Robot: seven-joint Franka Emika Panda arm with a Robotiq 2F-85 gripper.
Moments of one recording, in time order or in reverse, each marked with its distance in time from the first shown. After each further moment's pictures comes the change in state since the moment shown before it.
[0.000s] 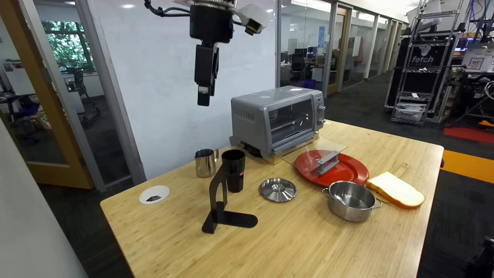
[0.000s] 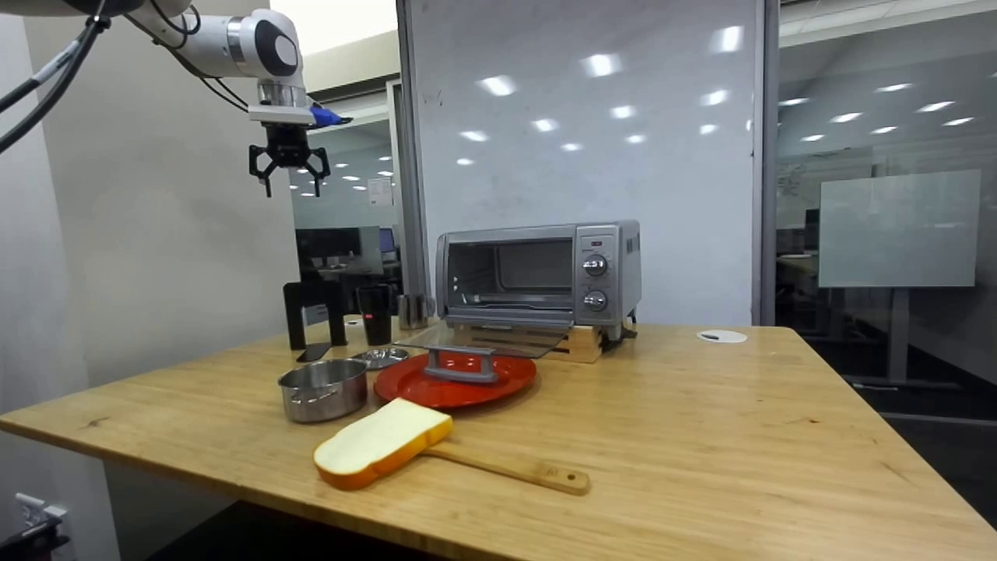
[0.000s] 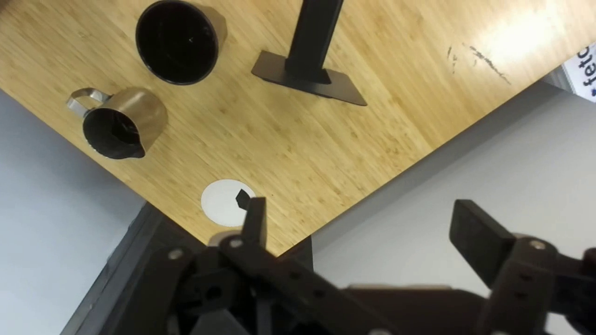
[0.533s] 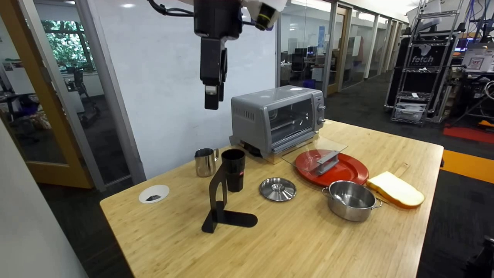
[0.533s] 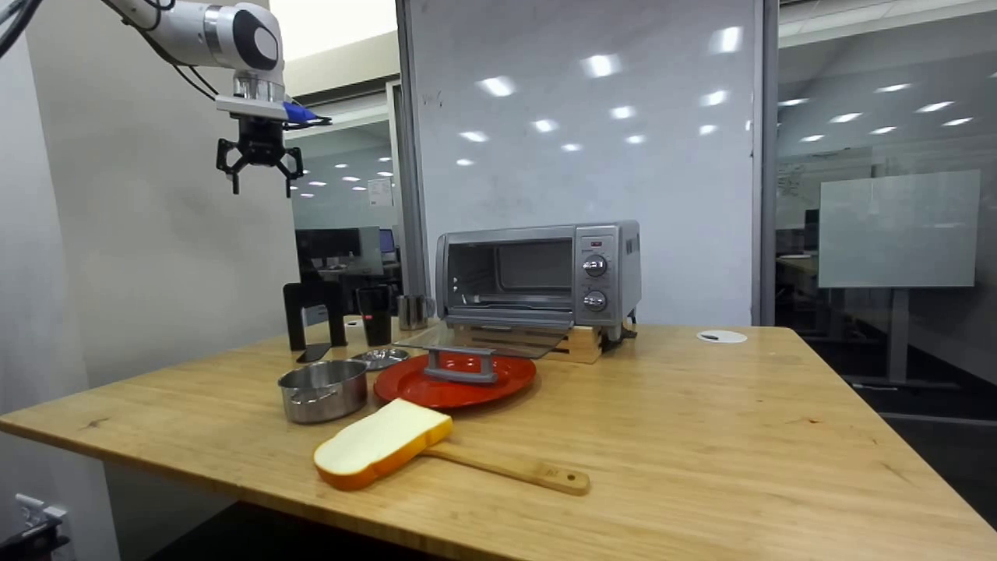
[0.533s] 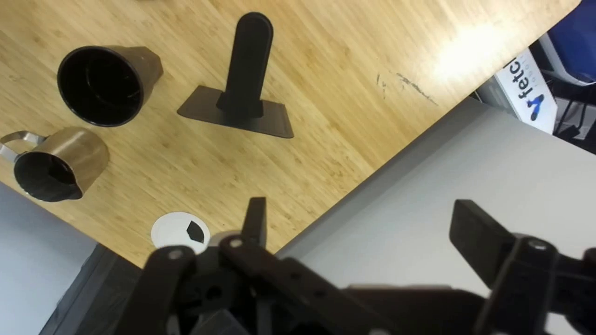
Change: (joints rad) arm 0.004 -0.123 0.021 -0.179 0.061 -0.025 0.059
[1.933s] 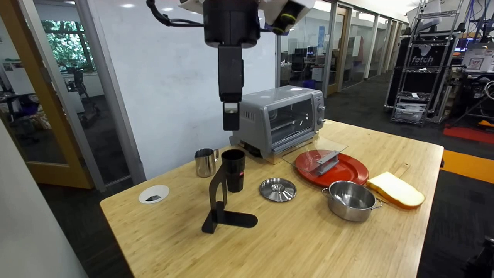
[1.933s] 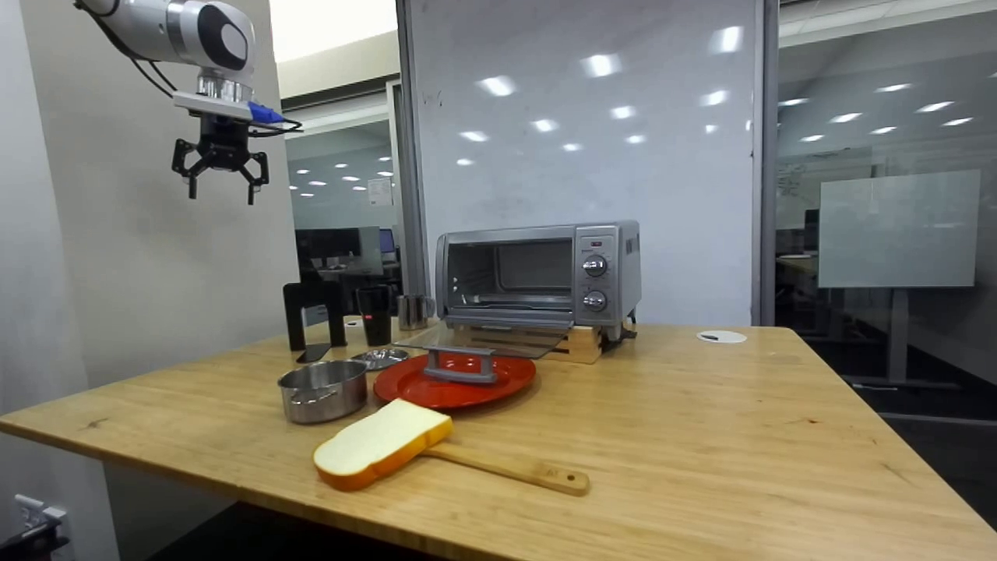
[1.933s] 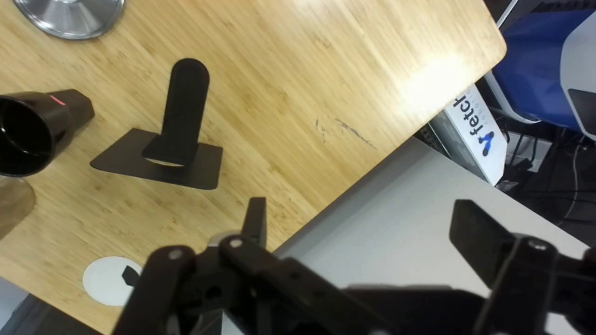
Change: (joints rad) arm 0.026 -0.151 0.022 -0.254 0.042 0.028 0.020
